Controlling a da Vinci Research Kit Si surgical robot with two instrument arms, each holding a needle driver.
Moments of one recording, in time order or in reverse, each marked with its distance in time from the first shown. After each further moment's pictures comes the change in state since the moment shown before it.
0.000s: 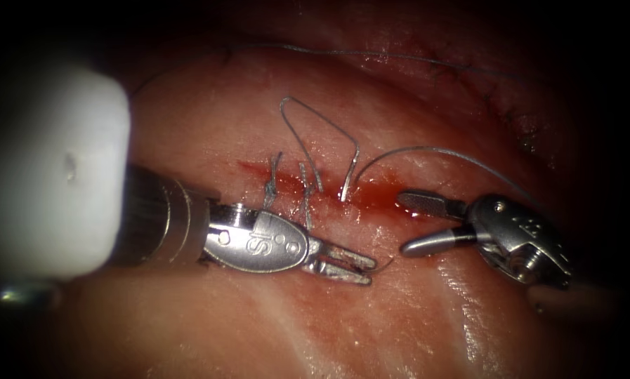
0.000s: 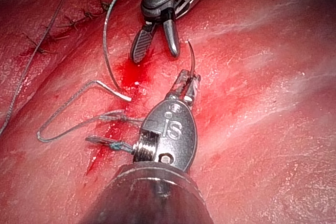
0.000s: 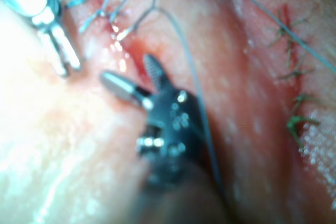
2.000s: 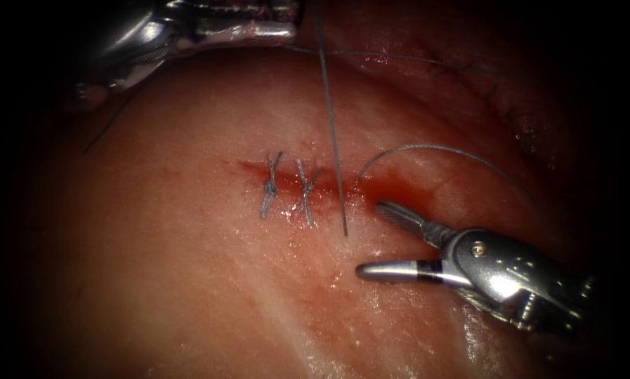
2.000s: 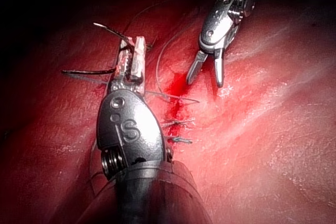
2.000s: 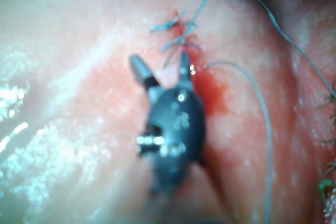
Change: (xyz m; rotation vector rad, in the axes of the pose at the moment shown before) right arm 0.004 -0.008 0.005 -0.231 -0.121 -0.227; left arm 0.020 -0.007 -0.017 0.112 0.399 0.012
